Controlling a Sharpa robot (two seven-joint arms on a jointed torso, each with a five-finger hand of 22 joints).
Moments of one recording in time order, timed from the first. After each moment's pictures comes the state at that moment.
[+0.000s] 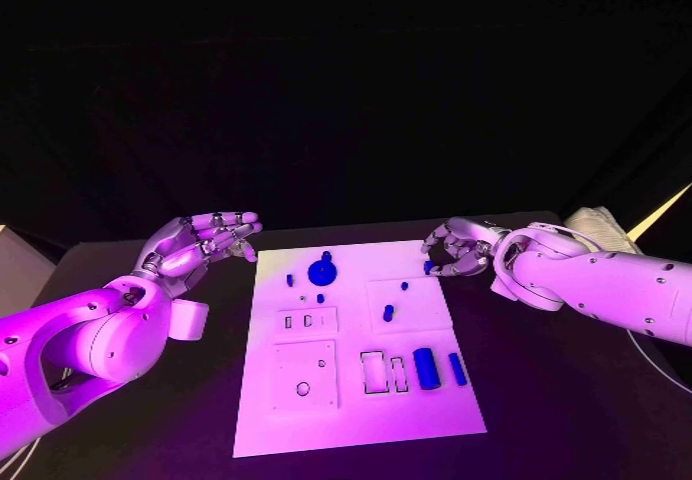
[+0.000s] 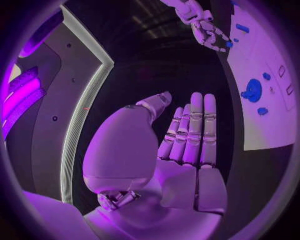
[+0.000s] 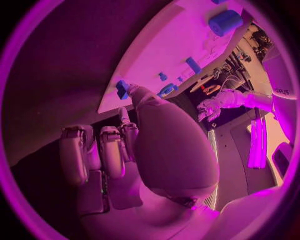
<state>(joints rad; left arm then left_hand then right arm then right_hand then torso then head) 1.23 -0.95 -0.01 1.63 -0.04 -0.26 0.46 1.38 -0.17 0.48 0.05 0.17 0.87 0.22 0.17 0.14 1.01 0.17 0.07 0.07 0.99 0.10 0.71 0.47 0.17 0.78 0.19 0.87 0.56 1.32 -0.94 -0.15 1.30 -1.23 -0.28 0.08 1.51 -0.24 0.29 0.21 0.32 0.88 0.18 0.15 0.32 1.42 0.09 1.43 1.31 1.46 0.01 1.57 1.31 0.01 1.47 0.12 1.48 1.31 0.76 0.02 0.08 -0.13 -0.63</state>
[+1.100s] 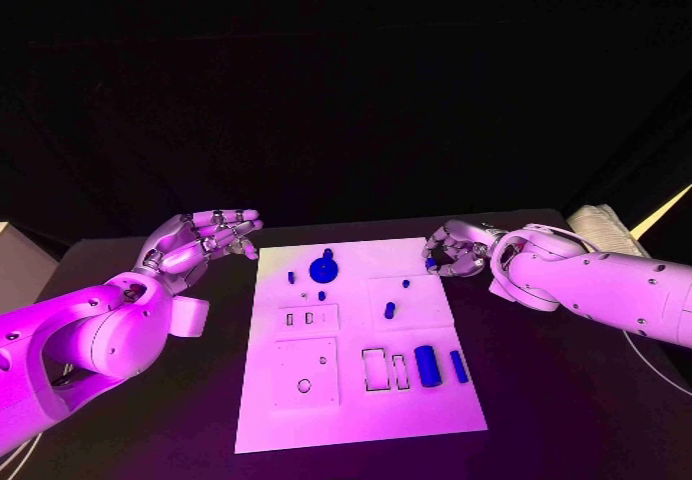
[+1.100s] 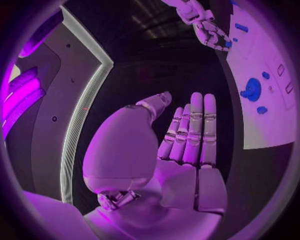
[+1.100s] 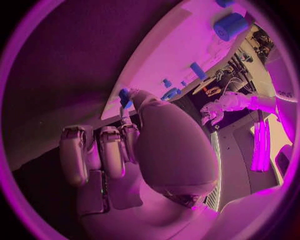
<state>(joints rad) 1.23 -0.96 -0.01 1.63 -0.04 -0.26 0.45 1.38 -0.17 0.48 0.05 0.17 0.87 0.22 0.17 0.14 1.01 0.17 0.07 0.07 0.99 0.10 0.71 0.47 0.17 0.78 0.19 0.87 0.56 1.30 -0.91 -0.15 1.28 -1.24 -0.27 0.04 1.48 -0.23 0.34 0.22 0.32 0.92 0.16 0.17 0.33 1.44 0.08 1.45 1.31 1.46 0.01 1.57 1.31 0.01 1.47 0.12 1.49 1.31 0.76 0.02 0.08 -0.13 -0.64</state>
